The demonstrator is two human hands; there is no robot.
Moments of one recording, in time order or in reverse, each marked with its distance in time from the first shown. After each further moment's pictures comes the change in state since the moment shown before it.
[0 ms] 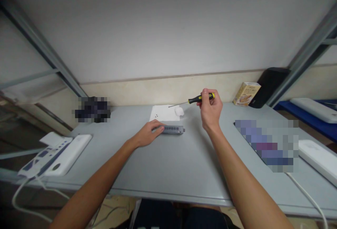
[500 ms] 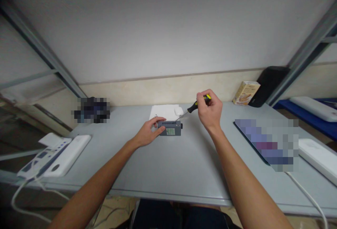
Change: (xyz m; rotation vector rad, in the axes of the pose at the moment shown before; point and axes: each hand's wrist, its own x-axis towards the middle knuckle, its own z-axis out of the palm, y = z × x) left_hand 0.002 0.003 0.003 -0.099 0.122 -0.077; right_hand -0.004 -0.014 -0.009 -0.256 -0.106 -0.183
